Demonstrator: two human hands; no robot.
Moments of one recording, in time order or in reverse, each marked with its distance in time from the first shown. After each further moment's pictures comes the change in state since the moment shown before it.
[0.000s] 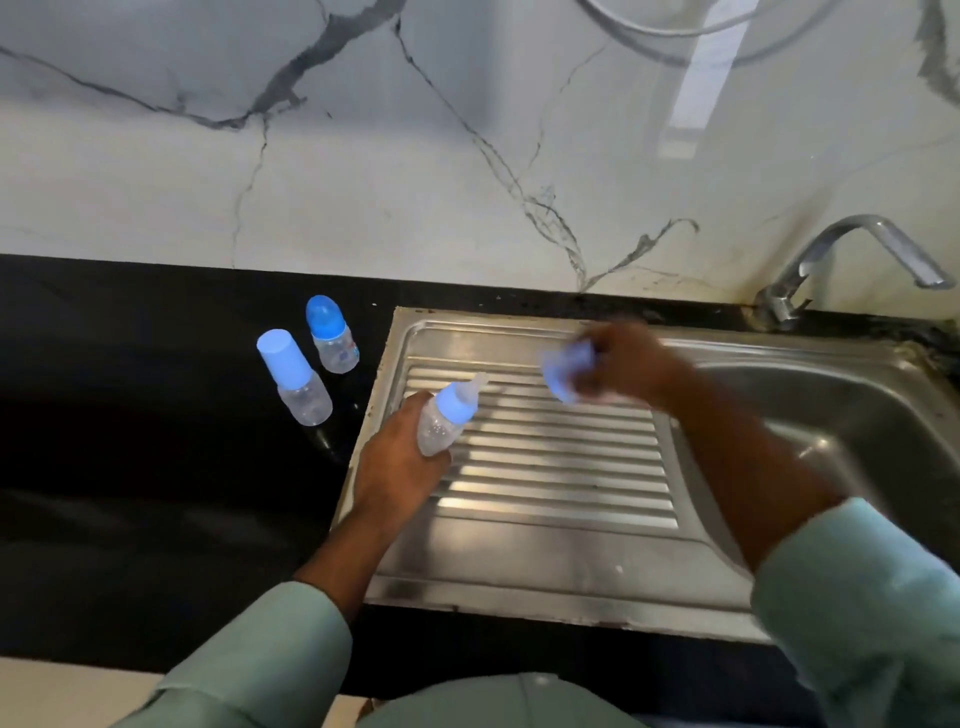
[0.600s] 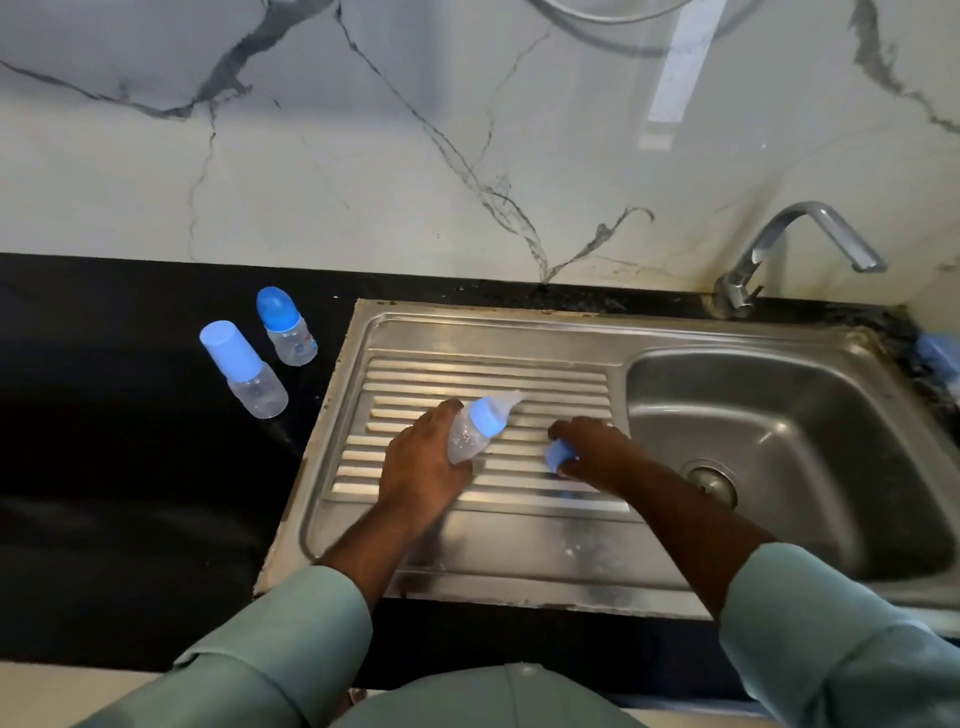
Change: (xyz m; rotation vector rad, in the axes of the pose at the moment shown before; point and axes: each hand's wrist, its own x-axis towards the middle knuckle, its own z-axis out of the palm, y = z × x) left_hand -0.009 0.038 0.068 0.222 -0.087 0.132; right_hand -0.021 0.139 0.023 -0.743 -0.057 0.096
